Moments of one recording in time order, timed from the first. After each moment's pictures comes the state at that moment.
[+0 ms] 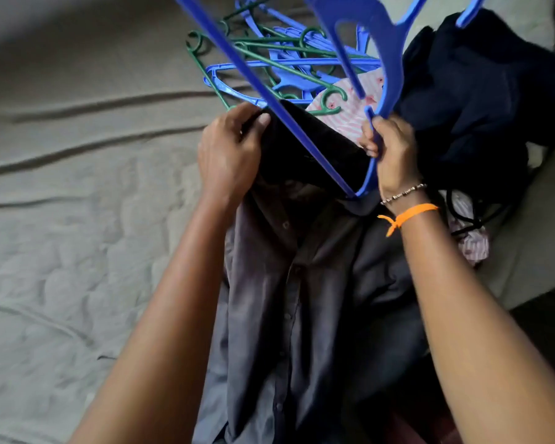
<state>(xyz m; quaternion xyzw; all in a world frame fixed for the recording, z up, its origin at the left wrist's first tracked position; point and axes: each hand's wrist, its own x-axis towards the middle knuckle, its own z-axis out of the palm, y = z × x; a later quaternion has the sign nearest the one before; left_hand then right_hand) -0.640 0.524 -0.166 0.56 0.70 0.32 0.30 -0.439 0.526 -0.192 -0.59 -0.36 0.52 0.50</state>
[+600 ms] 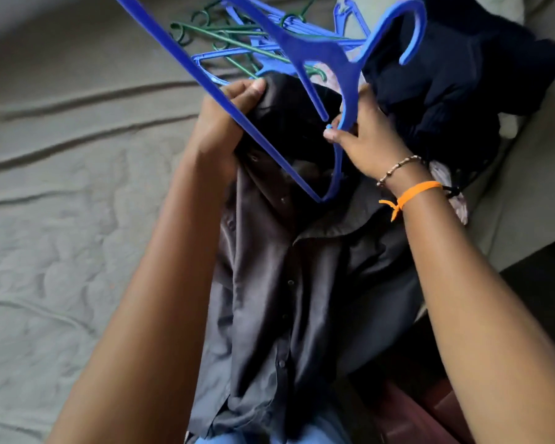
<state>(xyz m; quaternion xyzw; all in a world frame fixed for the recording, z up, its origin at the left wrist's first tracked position) -0.628 0.517 -0.136 0.35 0.53 0.39 0.67 -0.432 0.497 -0.152 -0.66 -0.58 0.41 0.22</state>
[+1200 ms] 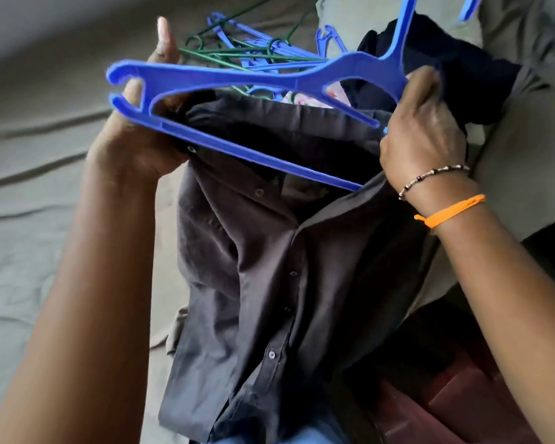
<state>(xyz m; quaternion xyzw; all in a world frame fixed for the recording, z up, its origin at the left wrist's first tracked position) -0.672 0.517 -0.065 0.29 0.46 0.31 0.78 -0.405 0.468 -0.100 -0.75 -0.66 -0.09 0.05</state>
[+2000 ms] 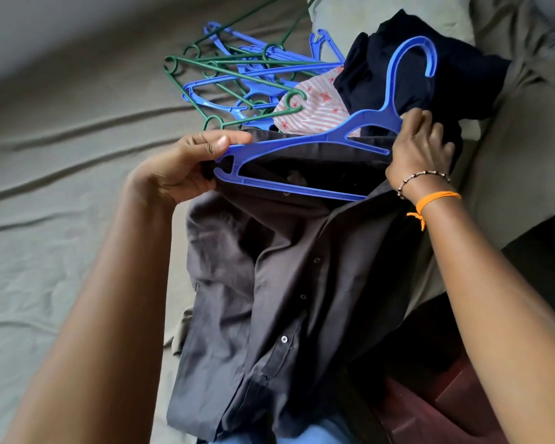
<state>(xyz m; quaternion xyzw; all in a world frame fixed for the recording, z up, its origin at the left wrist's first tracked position) -0.675 0.497 -0.108 0.36 0.42 0.24 0.80 -0.371 0.459 -0.145 -0.82 -0.57 0.04 -0.05</state>
